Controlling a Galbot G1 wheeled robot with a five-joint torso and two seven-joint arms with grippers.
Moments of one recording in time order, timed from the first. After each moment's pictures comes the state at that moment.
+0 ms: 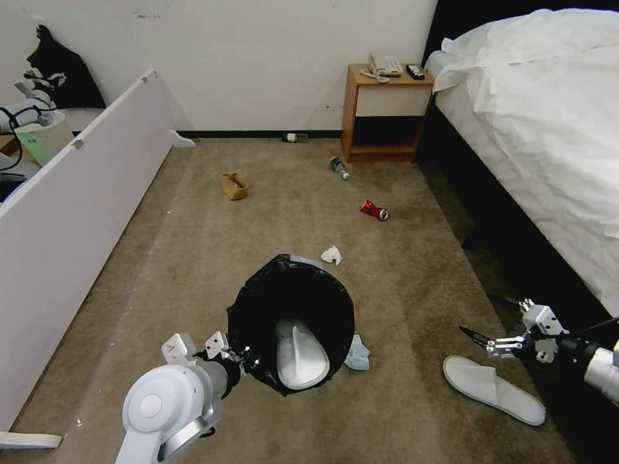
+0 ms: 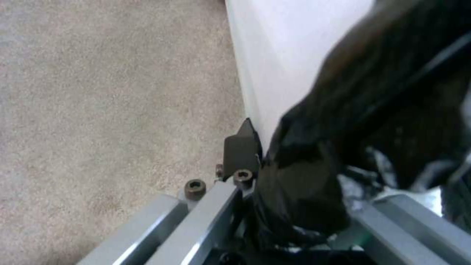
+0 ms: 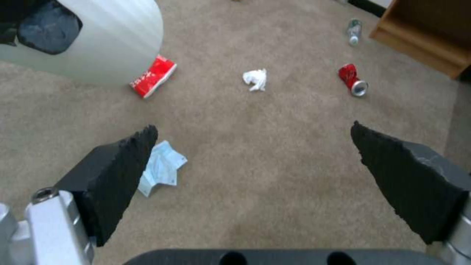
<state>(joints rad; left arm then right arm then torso) 1.37 -1.38 -0.44 -2.25 -1.61 0.74 -1.12 -2.09 0.43 1.09 1.92 0.78 0.13 -0.43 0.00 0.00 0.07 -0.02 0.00</state>
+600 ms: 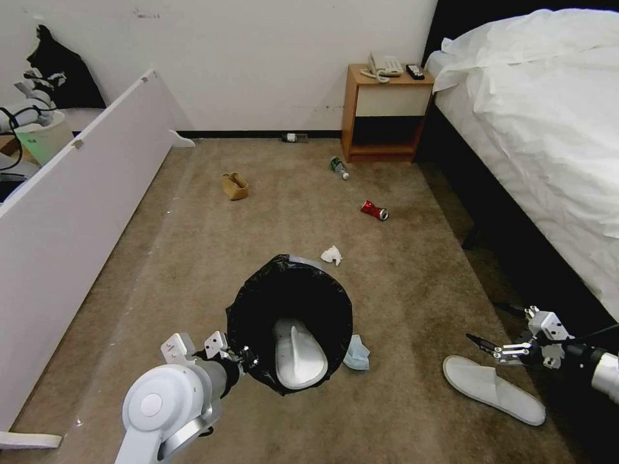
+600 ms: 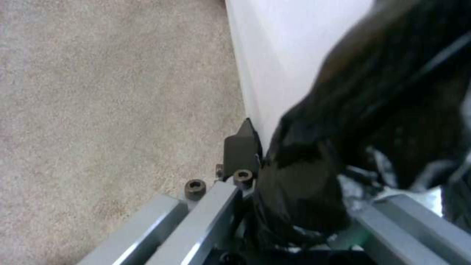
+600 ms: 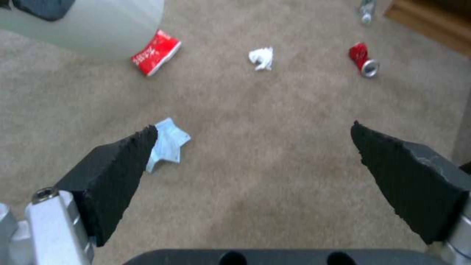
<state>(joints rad) 1.37 -1.36 -0.45 -2.25 -1.61 0.74 -1.11 -2.09 0.41 1.09 1.87 0.78 0.13 -0.48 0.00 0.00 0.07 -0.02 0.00</state>
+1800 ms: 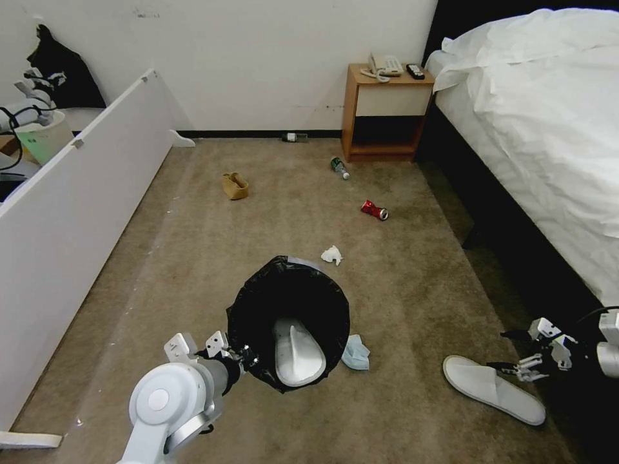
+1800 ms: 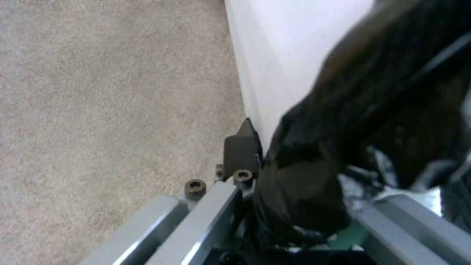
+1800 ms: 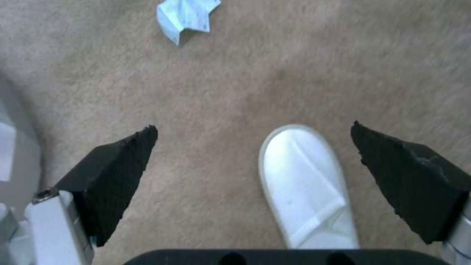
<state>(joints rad) 1.35 -1.38 -0.45 -2.18 -1.55 0.74 -1.05 -2.24 -0.01 1.02 1.52 1.06 -0.01 -0.69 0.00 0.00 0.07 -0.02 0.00</state>
